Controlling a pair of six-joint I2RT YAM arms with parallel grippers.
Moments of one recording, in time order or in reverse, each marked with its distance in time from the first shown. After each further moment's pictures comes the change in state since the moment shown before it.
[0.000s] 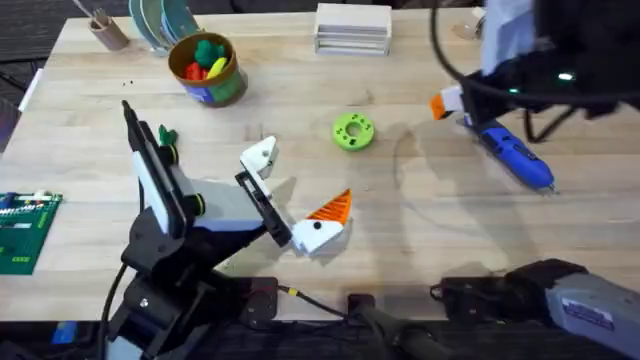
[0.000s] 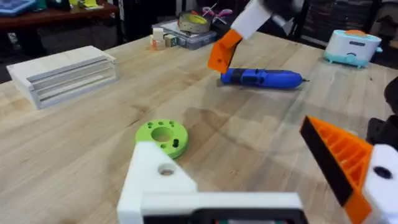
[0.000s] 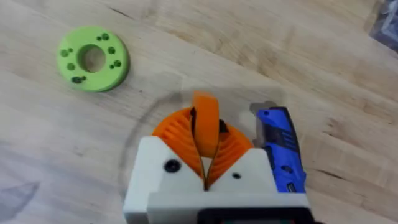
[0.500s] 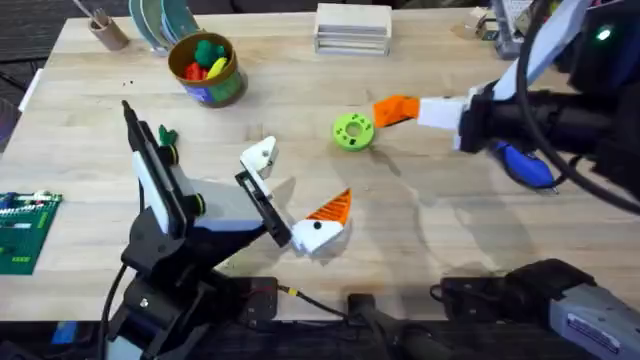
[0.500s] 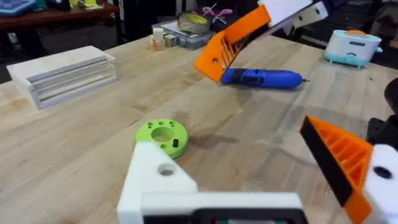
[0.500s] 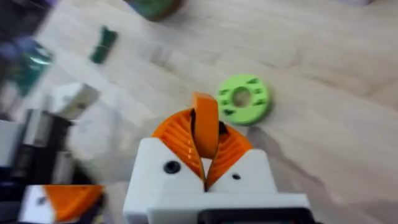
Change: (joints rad) left arm 0.000 0.000 0.000 0.000 0.000 0.000; right arm 0.001 -0.293 -0.292 0.345 -0.548 0.299
